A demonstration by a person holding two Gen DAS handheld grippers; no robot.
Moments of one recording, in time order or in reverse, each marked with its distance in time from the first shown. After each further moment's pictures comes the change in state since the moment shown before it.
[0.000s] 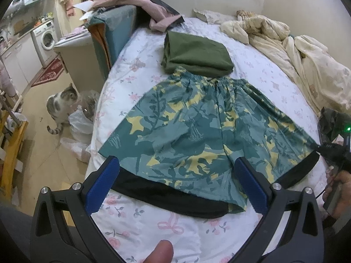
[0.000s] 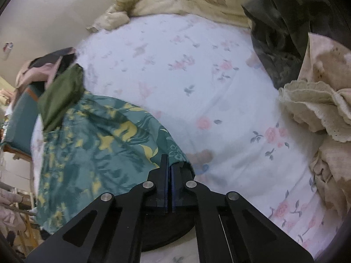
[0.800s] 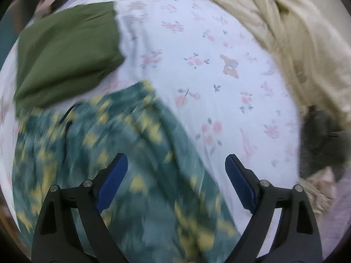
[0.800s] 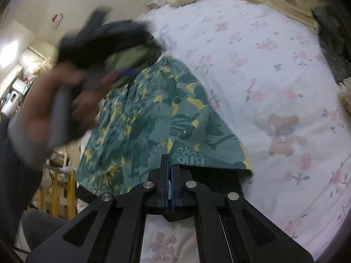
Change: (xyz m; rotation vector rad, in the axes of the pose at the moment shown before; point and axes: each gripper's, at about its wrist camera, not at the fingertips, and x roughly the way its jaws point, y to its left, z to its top) left arm 0.248 -0.264 0.165 0.224 0.390 -0.231; right arm -0.011 0.083 -0.048 -0.189 0.145 0.304
